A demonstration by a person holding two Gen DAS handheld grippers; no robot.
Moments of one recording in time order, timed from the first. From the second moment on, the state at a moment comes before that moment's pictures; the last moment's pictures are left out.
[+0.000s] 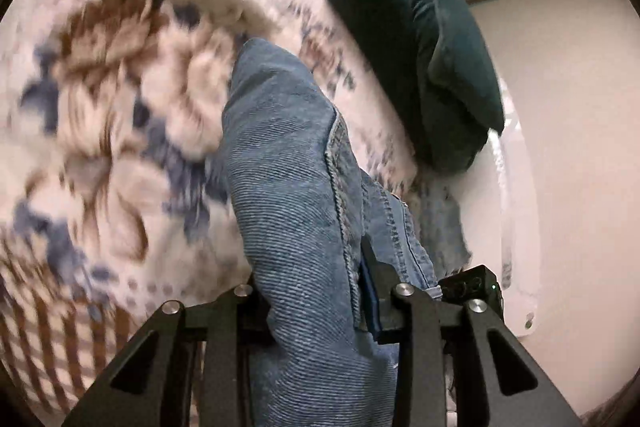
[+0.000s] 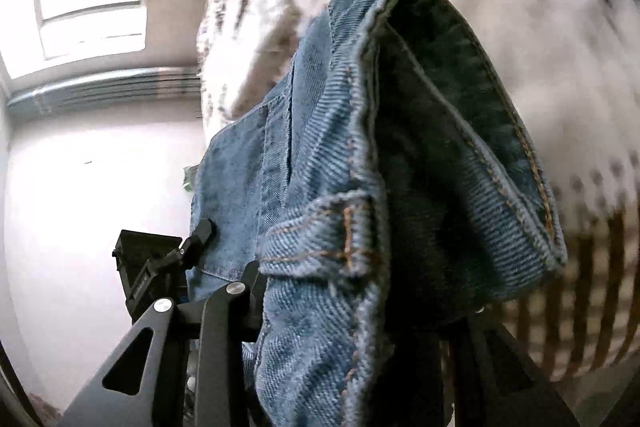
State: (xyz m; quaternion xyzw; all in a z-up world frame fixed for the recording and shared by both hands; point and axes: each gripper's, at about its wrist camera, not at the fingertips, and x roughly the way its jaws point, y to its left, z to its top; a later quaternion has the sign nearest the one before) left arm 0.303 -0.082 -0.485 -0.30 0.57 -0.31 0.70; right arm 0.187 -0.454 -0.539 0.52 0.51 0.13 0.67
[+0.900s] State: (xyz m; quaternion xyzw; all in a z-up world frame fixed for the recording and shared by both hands) left arm 0.717 -0.014 -0.589 -0.22 0.60 -0.26 0.73; right arm 0.648 -0.371 -0.634 0.50 0.54 0.11 0.67
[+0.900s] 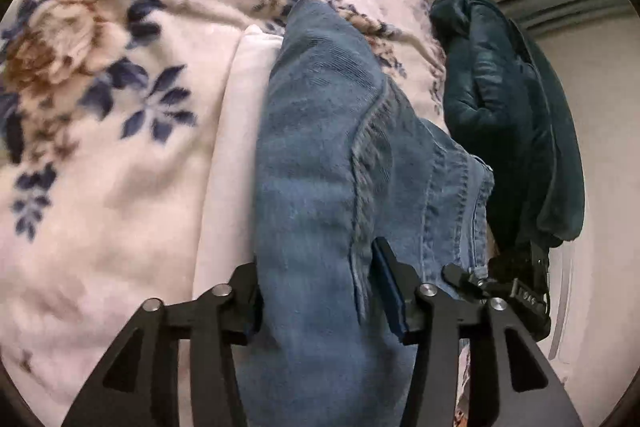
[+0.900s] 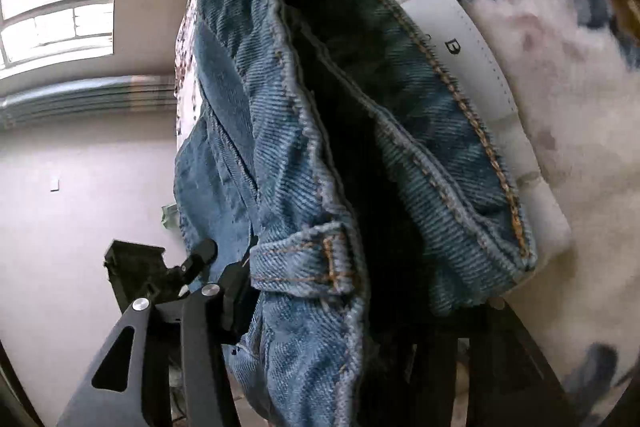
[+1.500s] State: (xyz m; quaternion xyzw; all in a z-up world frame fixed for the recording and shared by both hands) left arm 0.634 -0.057 -0.479 0.07 0.53 -0.06 0.84; right arm 0.591 -0.318 -0.467 0.11 0.57 -0.18 0.80
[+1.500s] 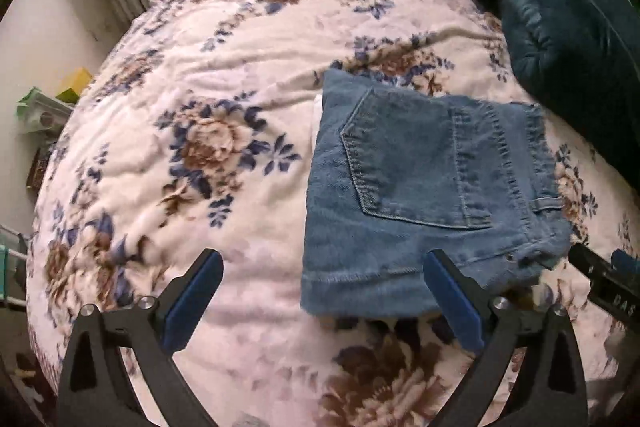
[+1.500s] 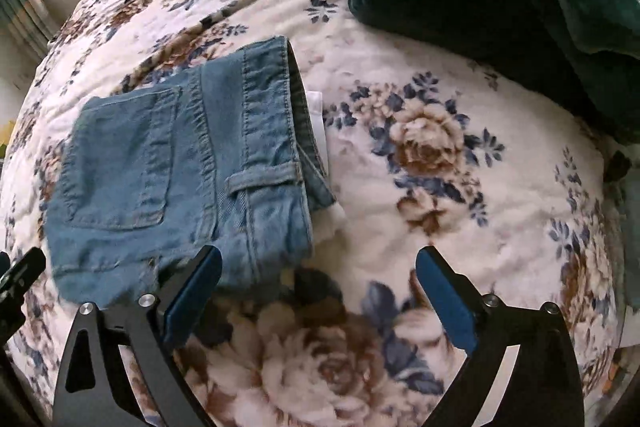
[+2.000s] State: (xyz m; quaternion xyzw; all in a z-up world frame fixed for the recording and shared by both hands) left arm 0.497 -0.064 -0.313 0.05 0.46 -0.06 0.88; right arm 0.473 -0.278 -0.290 0.08 0.49 -0.15 0.85
